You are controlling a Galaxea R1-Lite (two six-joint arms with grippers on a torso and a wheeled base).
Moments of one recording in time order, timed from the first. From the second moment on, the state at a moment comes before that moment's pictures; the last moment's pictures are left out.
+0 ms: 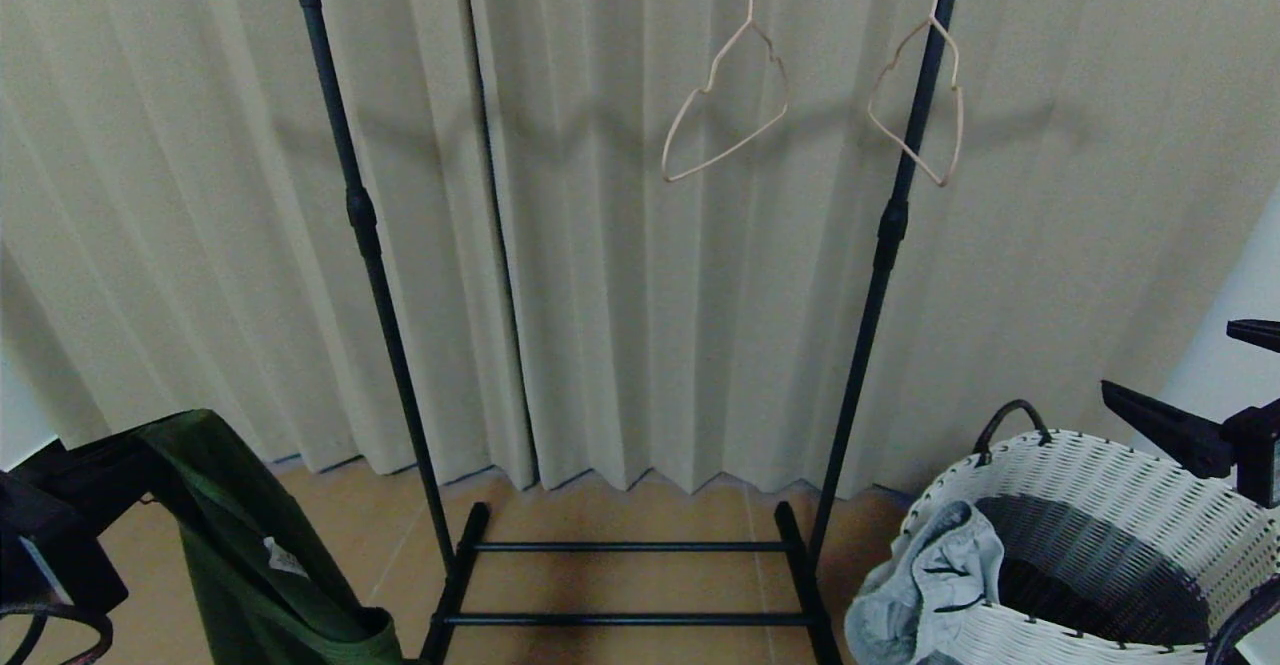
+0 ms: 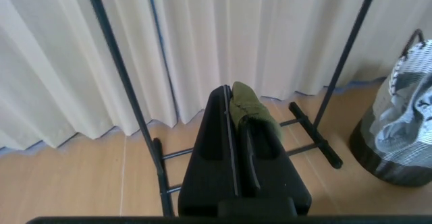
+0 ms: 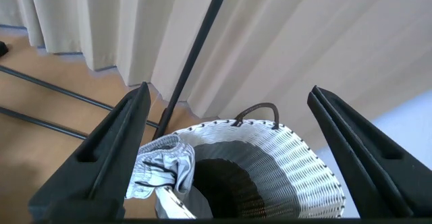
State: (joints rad) left arm -0.12 0.93 -0.38 -0.41 -0.17 0.06; right arm 0.07 1.08 -0.60 -0.22 0.00 -0.35
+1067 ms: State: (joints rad) left arm -0.12 0.90 -0.36 -0.40 -0.17 0.07; right arm 0.07 1.08 -0.59 -0.23 0.00 -0.34
